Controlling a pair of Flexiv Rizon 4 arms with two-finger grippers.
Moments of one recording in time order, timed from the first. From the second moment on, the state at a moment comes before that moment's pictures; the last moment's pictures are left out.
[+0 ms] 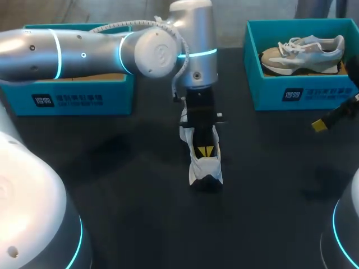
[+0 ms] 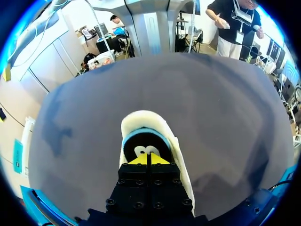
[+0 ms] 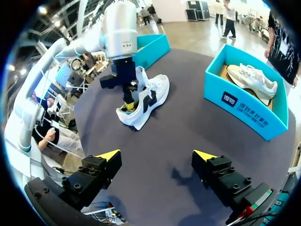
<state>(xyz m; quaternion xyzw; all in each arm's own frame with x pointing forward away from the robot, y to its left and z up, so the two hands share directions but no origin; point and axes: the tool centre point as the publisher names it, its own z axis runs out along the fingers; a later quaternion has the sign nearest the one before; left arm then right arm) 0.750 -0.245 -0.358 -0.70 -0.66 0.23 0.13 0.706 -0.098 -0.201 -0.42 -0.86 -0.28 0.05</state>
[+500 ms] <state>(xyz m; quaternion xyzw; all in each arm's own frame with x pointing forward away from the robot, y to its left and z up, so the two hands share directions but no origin) 0.734 -0.238 -0.355 -0.71 -0.65 0.24 0.14 0.706 -0.098 -0.201 -0.42 -0.86 -0.28 0.05</state>
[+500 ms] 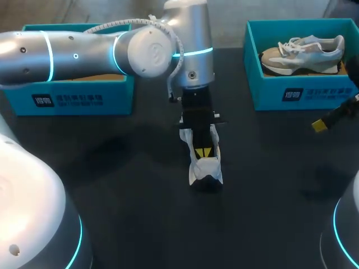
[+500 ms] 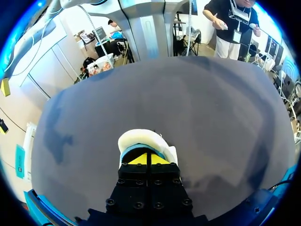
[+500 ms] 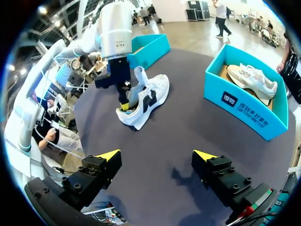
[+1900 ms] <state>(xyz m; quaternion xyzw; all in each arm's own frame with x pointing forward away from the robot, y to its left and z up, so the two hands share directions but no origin) 0.718 -0.245 -0.365 -0.72 -0.65 0.22 0.12 0.706 -0.098 -0.201 -0.42 -0.86 -0.28 0.05</state>
